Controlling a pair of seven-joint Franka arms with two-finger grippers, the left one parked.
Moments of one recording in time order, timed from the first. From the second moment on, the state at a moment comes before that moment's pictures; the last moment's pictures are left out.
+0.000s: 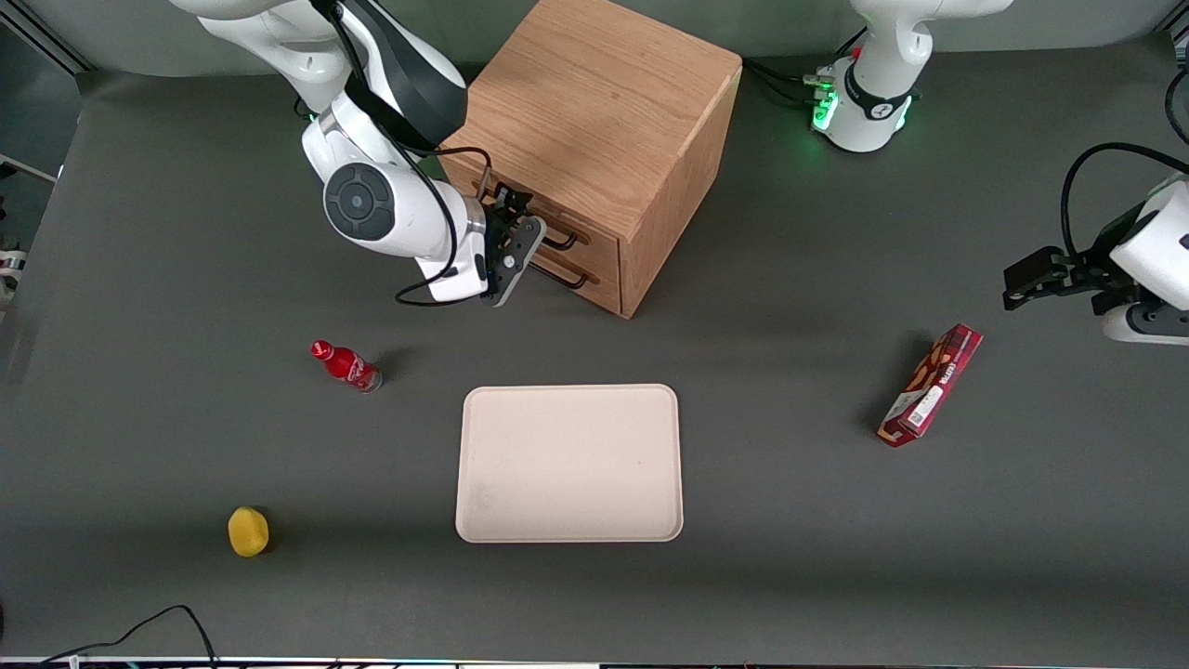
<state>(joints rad) -0.04 0.27 0.68 -1.83 0.25 1.85 -0.36</state>
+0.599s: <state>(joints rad) -0.04 0.26 0.68 -1.86 0.25 1.89 -0.36</state>
